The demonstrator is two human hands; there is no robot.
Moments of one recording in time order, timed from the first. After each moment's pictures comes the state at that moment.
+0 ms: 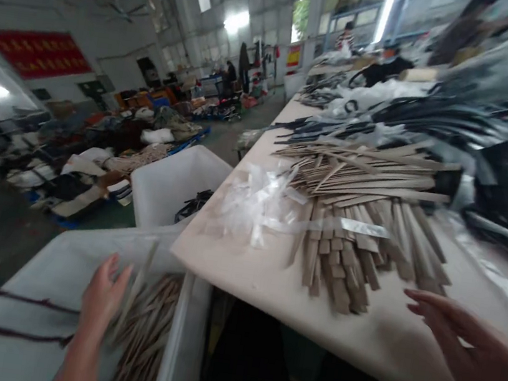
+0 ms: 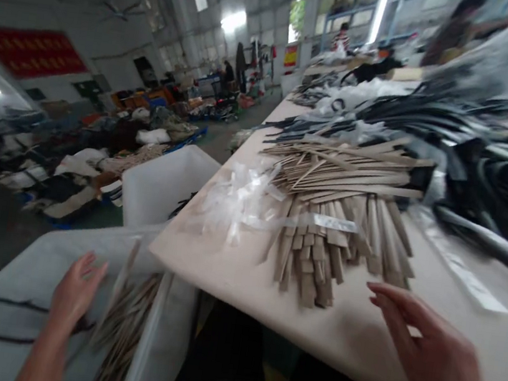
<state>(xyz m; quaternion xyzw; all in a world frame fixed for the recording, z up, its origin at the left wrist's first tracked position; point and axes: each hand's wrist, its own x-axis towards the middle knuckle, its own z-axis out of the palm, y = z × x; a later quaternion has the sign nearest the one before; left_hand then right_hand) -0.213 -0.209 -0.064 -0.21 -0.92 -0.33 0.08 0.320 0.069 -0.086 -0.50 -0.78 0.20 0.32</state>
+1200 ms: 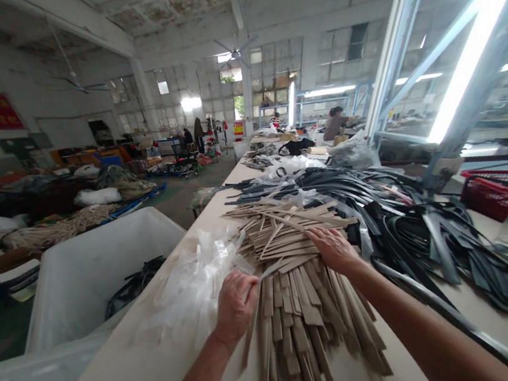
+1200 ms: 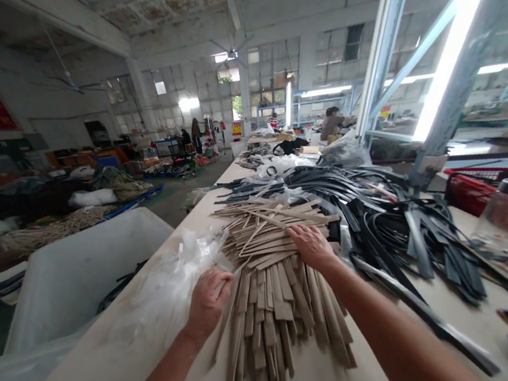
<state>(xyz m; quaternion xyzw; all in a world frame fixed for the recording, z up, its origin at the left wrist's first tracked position) 0.006 0.117 -0.072 -0.68 -0.57 -0.45 0.10 0.248 0.307 -0.026 -0.37 -0.91 -0.14 0.13</state>
